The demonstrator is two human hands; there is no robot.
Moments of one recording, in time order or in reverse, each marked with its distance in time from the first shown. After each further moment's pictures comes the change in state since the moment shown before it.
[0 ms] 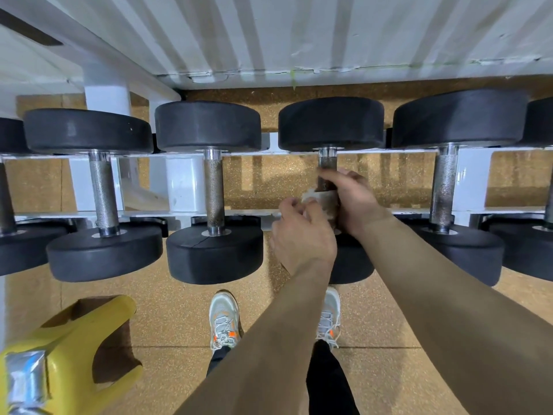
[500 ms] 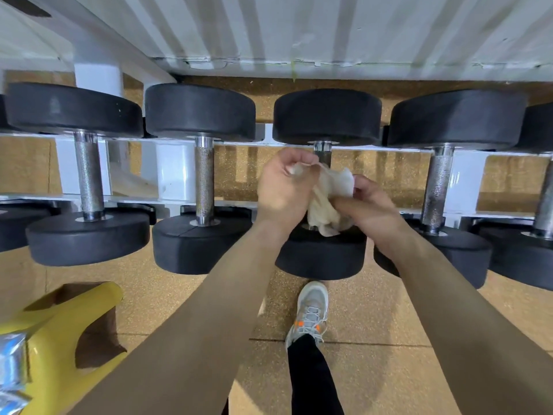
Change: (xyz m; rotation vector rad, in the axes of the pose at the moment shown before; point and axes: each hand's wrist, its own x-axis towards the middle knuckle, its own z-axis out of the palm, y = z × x) left_hand 0.037 0.036 -0.037 -0.469 -0.308 0.192; right_hand -0.021 -0.002 -0.055 -0.596 -0.146 -0.256
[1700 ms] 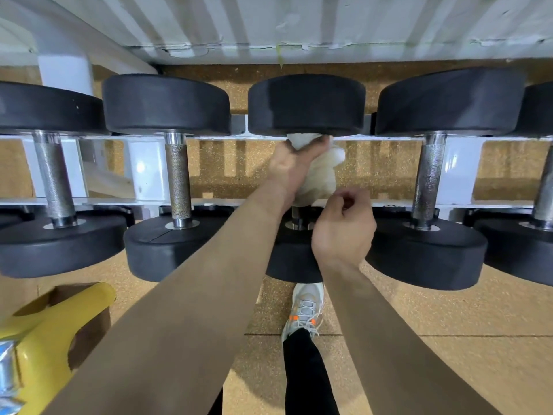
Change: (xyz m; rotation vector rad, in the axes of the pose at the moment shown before) left_hand 0.063 -0.022 0.055 -0.046 -0.114 -0.306; right_hand -0.009 0.027 0.056 -0.028 0.757 0.004
